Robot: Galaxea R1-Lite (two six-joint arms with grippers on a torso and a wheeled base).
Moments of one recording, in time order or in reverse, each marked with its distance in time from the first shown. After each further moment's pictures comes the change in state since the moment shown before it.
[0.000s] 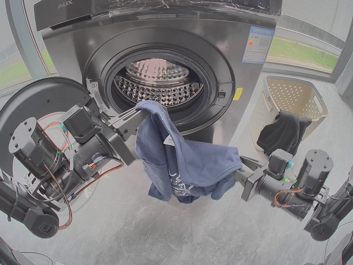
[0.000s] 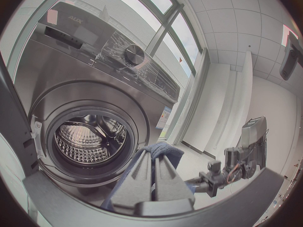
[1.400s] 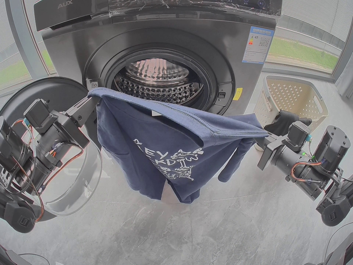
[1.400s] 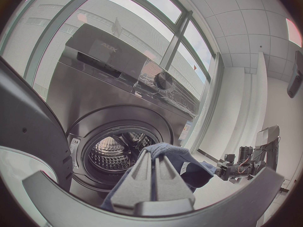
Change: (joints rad) left arm 0.204 -0.138 0.082 -0.001 0.001 -0.069; right arm -0.099 -0.112 -0.099 0.051 0.007 -0.017
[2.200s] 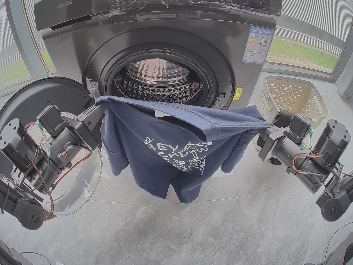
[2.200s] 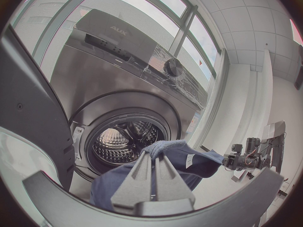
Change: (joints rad) left arm 0.022 0.102 -0.008 -0.039 0.009 -0.010; right arm -0.025 0.005 -0.044 -0.006 0.007 0.021
